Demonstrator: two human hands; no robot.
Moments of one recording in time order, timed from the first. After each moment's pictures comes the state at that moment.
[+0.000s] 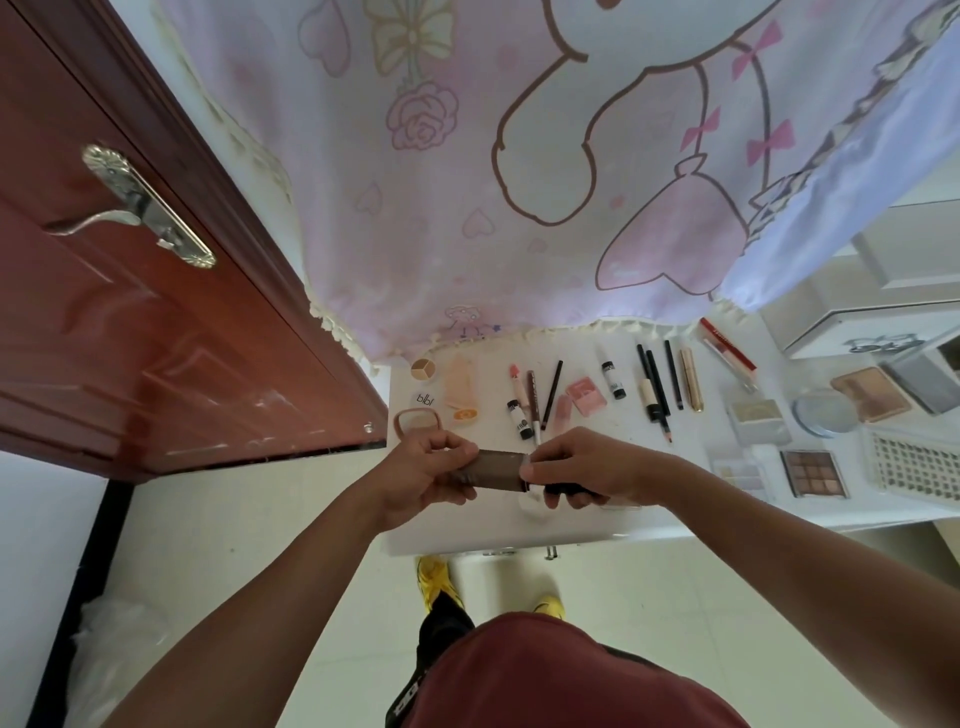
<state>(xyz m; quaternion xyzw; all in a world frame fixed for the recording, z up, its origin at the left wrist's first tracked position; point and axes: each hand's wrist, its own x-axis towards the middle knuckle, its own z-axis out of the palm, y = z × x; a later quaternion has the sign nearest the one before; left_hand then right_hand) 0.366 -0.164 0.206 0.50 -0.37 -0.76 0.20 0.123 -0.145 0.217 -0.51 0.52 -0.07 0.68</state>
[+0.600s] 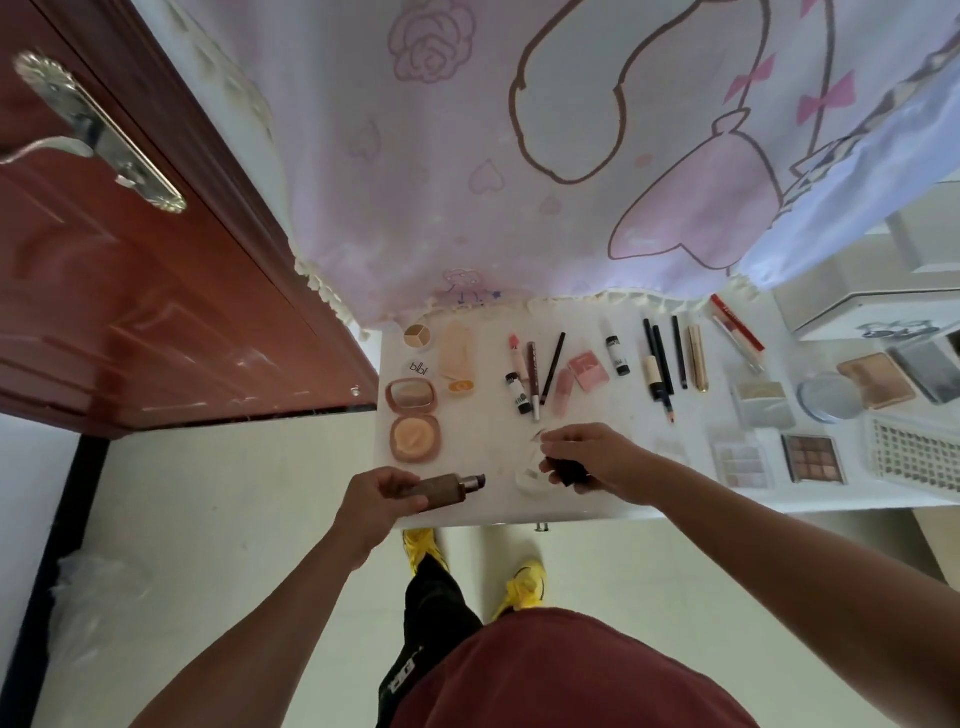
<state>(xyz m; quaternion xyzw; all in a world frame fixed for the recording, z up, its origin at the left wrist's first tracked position) 0.417 -0.122 0.116 0.69 -0.40 -0.58 0.19 0.118 -0.142 0.156 -0.32 0.63 -0.16 0.69</state>
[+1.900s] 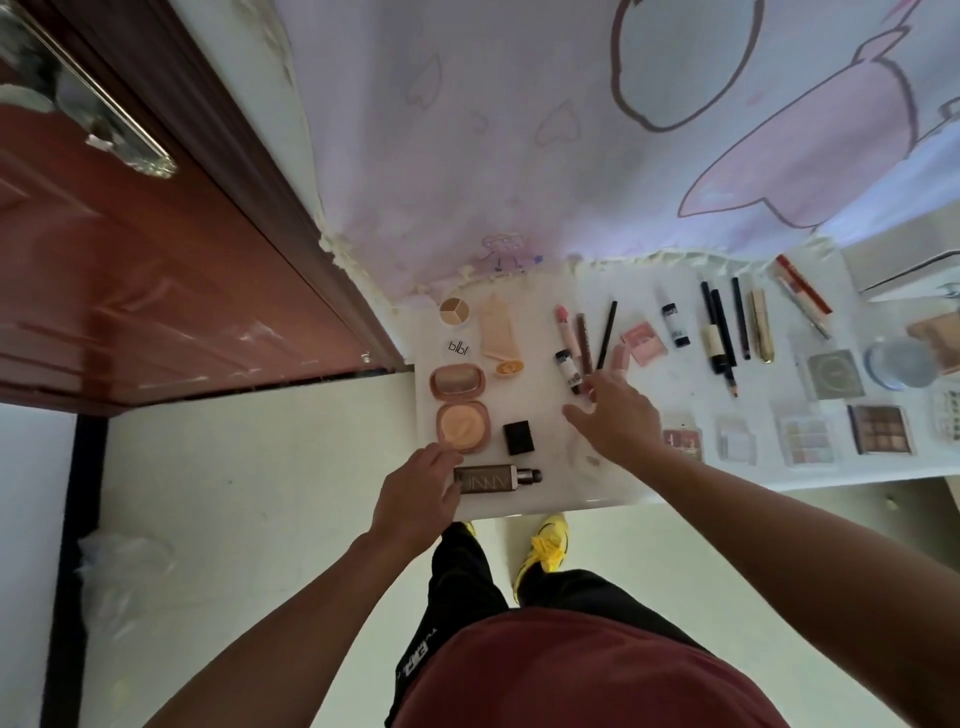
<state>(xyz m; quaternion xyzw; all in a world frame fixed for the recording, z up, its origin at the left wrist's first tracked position) 0.453 -0.146 0.088 0.55 -0.78 -0.29 0.04 0.187 -0.185 0.097 -0.54 0.79 -0.01 0.28</state>
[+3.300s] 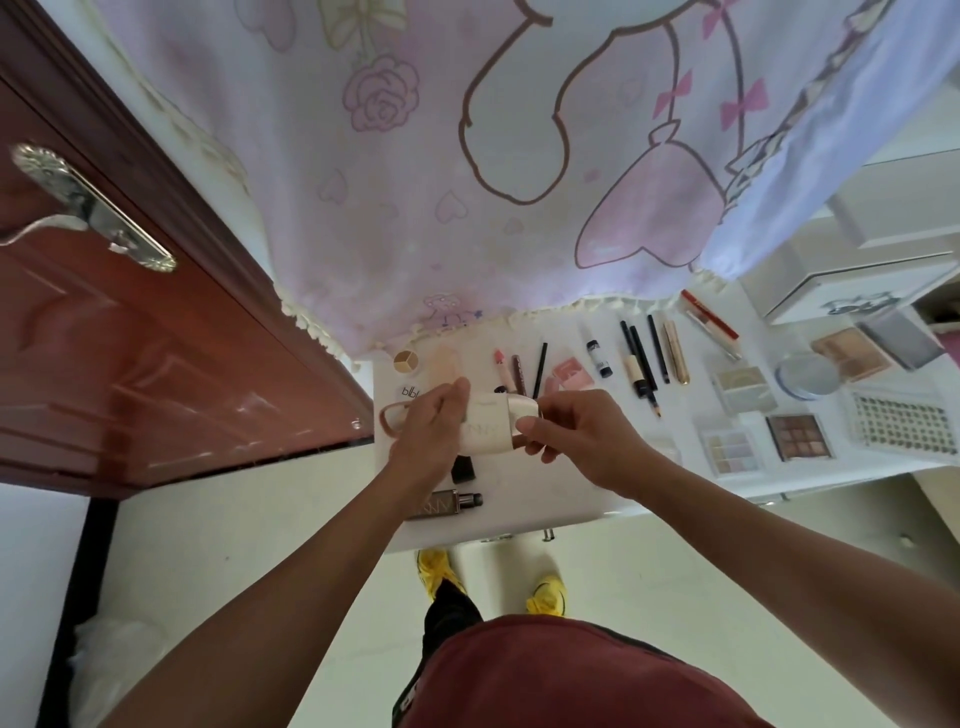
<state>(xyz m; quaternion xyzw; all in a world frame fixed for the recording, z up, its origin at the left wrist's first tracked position) 0.324 -0.169 0.220 0.59 -0.52 -0.56 0.26 0.136 -0.124 0.227 -0.52 0.56 -0.35 0.54</state>
